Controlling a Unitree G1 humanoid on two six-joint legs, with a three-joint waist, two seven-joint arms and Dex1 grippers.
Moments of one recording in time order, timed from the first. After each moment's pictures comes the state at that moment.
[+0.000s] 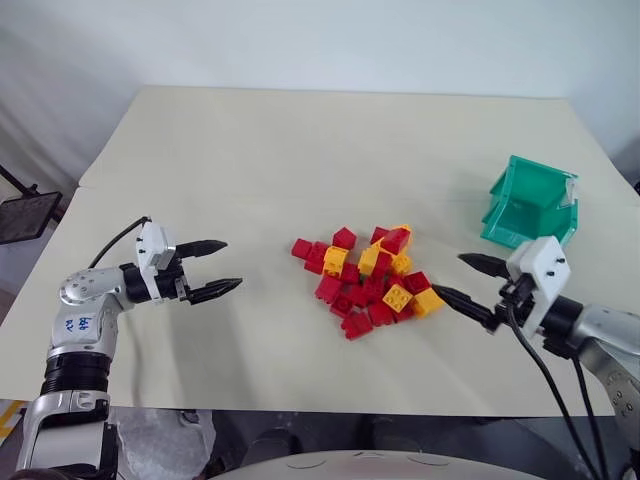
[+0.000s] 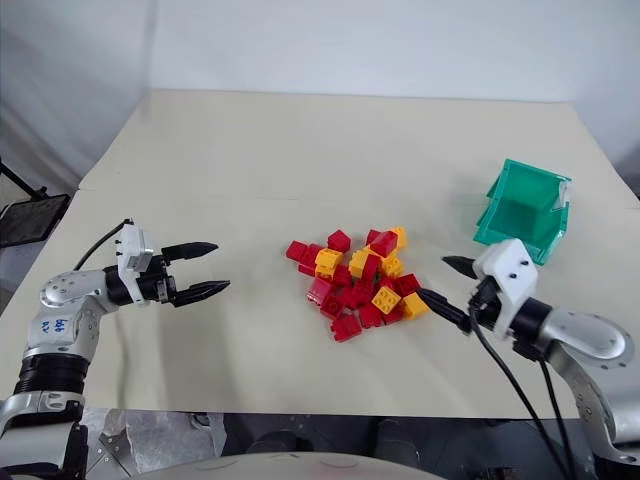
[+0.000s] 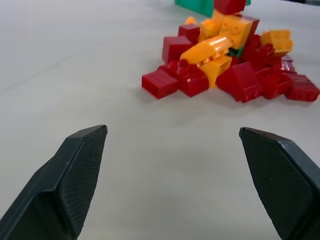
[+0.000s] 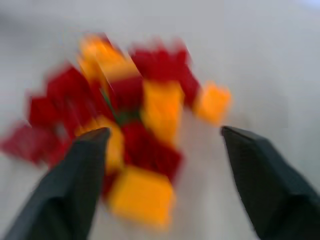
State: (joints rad) left arm -0.47 0.66 0.17 0.44 -0.39 0.01 -1.25; right arm -0.06 -0.74 -0.27 -0.59 0.59 0.64 0.67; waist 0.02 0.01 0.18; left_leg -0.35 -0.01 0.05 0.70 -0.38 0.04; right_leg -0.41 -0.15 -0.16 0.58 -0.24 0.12
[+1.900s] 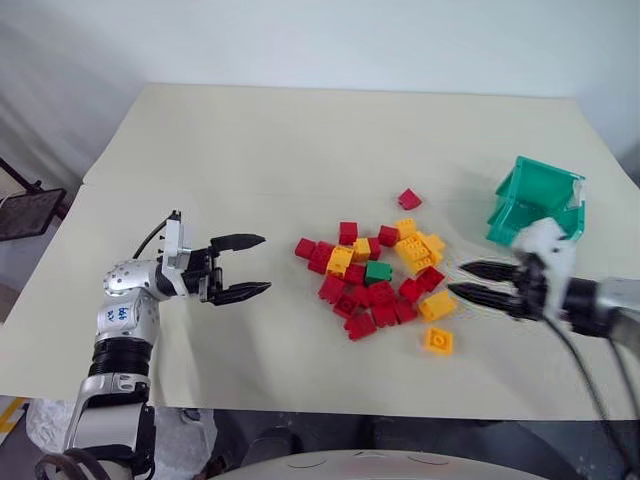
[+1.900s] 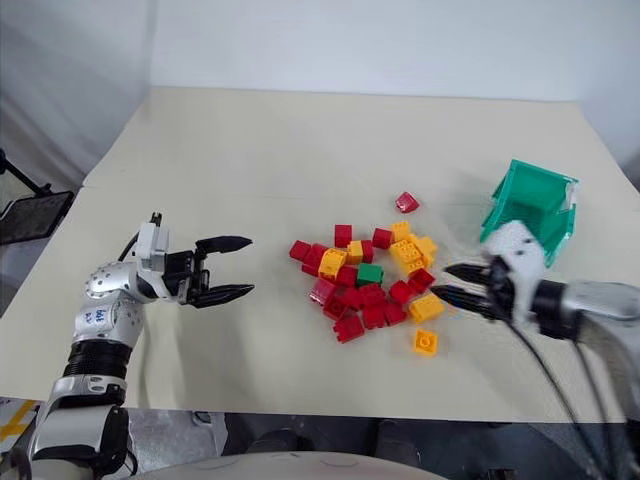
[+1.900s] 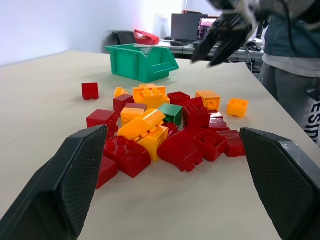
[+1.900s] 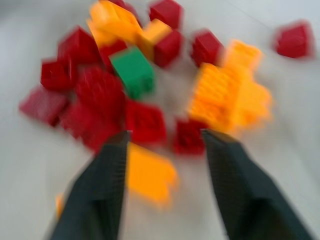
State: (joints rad) left arm -0.56 0.51 0.16 0.52 -0.49 -0.07 -1.47; right arm -0.10 -1.01 -0.40 -0.41 0.61 0.81 0.96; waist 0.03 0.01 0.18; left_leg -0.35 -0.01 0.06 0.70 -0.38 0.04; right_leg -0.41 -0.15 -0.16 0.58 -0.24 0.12
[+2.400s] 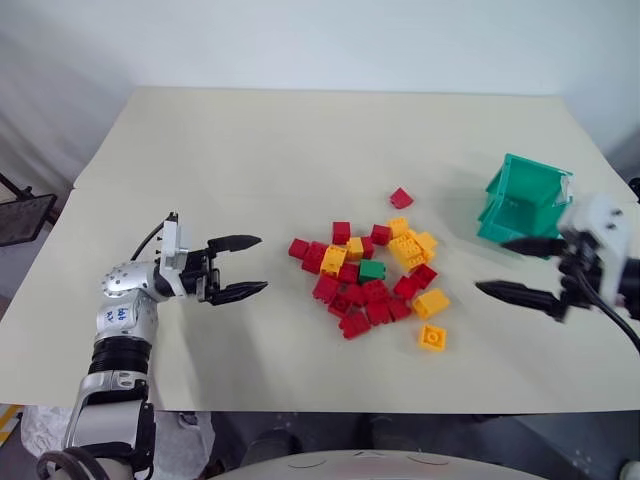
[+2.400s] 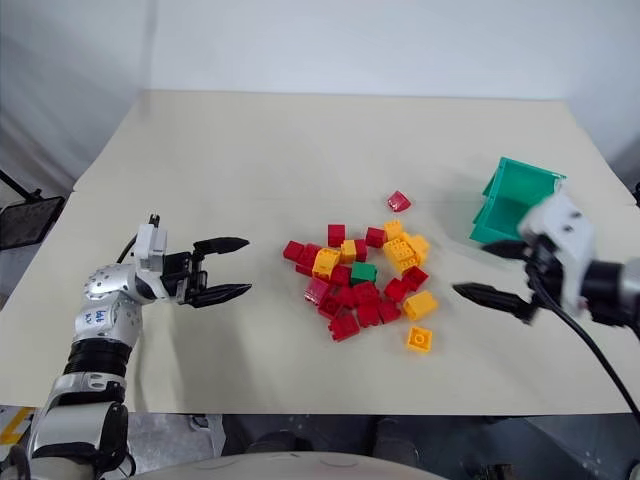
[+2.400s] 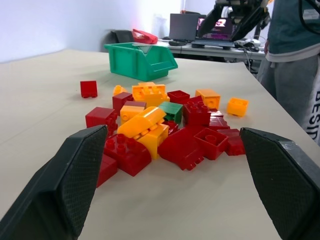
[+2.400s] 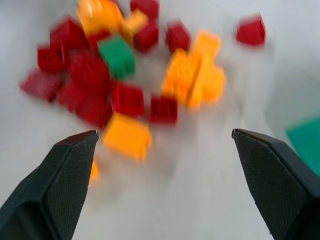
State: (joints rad) left arm -0.58 0.49 0.16 0.56 -0.49 -0.10 -1.48; right arm -0.33 -1.04 -0.30 -0.47 0.68 0.99 0.90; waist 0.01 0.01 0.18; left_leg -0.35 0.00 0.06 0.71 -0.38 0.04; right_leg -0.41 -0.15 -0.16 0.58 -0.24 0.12
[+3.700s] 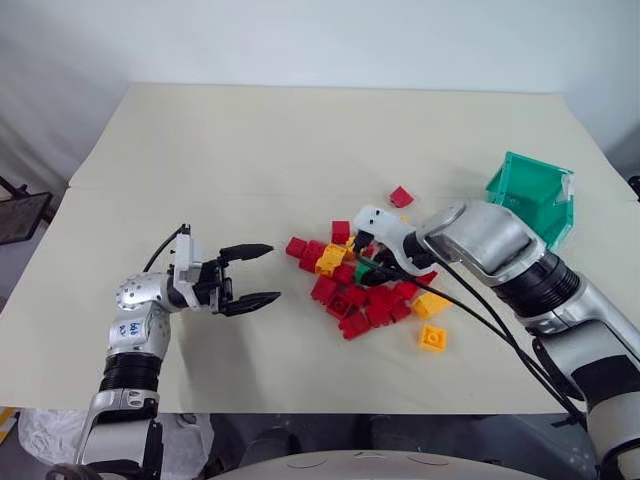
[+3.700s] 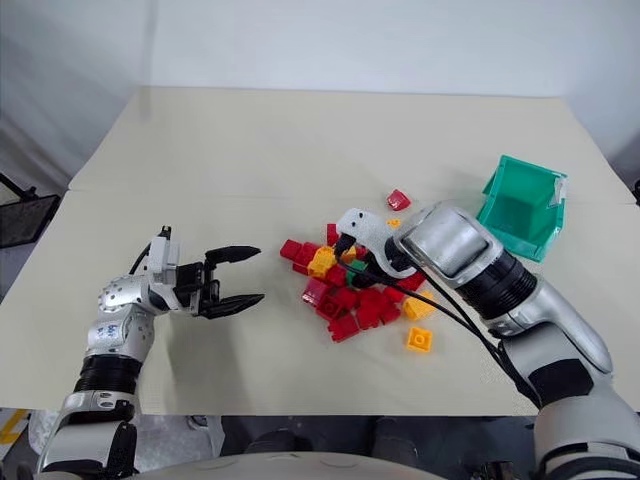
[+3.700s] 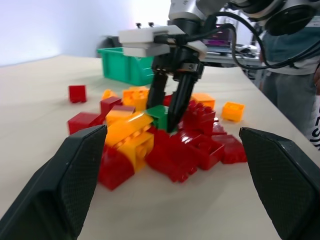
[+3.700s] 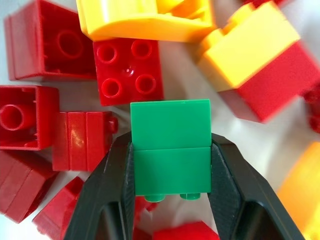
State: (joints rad) left arm -0.50 0.45 0.13 0.40 -0.49 -0.07 -1.40; right arm -1.07 -0.67 0.57 -0.05 0.36 1.36 0.80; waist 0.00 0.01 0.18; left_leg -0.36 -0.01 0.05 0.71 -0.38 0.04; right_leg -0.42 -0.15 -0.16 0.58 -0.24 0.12
